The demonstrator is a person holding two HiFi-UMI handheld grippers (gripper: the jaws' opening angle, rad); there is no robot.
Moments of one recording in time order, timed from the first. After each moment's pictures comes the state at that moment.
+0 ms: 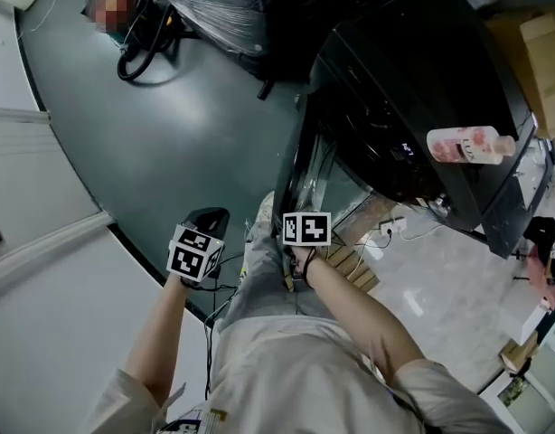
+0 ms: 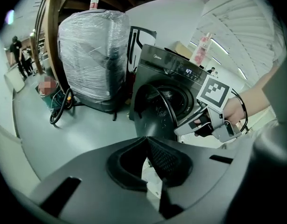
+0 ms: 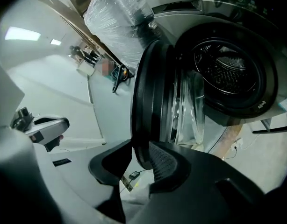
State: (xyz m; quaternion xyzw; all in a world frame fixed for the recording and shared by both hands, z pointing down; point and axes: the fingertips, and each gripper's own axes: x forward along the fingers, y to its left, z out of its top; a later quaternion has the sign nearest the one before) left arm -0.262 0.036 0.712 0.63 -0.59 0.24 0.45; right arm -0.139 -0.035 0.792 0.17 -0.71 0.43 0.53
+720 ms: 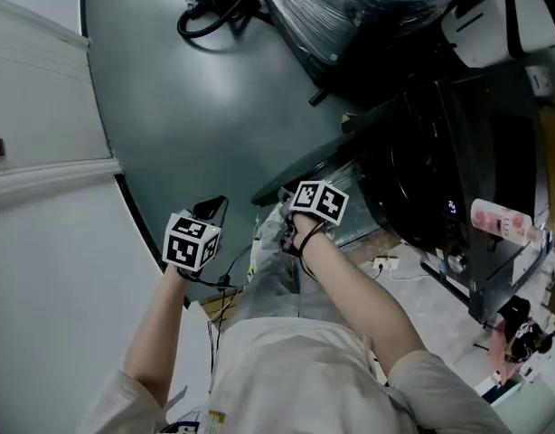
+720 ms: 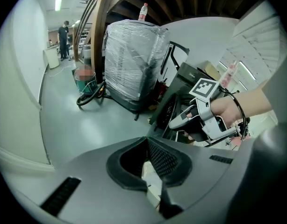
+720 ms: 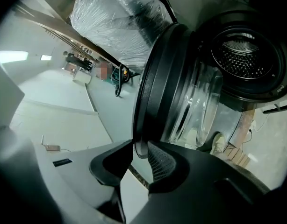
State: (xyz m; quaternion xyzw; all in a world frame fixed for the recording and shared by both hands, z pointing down) left arm -0.352 0.127 0.708 0.51 -0.70 0.15 0.48; right arm -0.277 -0.001 0.802 0.17 -0.67 0.51 0.51
